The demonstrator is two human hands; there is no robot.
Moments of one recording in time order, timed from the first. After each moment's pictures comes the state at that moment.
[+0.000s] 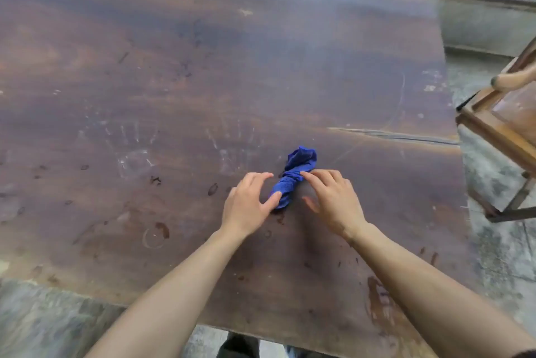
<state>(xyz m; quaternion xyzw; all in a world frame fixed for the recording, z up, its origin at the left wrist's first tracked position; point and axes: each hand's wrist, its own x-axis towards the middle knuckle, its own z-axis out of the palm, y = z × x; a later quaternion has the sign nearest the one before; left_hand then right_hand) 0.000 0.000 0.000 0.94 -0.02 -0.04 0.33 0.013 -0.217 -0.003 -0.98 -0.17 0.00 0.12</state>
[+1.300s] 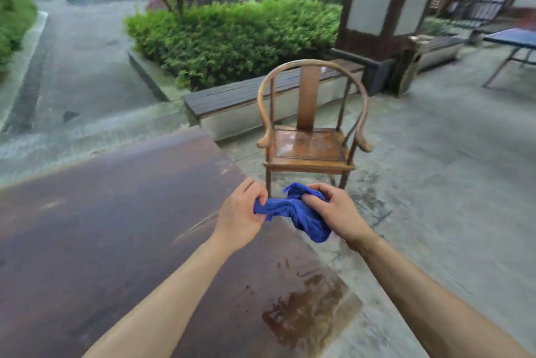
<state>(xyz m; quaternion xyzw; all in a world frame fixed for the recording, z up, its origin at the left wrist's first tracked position) -0.011 -0.234 0.230 0.73 -0.51 0.00 0.46 -0.169 -0.390 0.248 -0.78 0.27 -0.21 0.52</state>
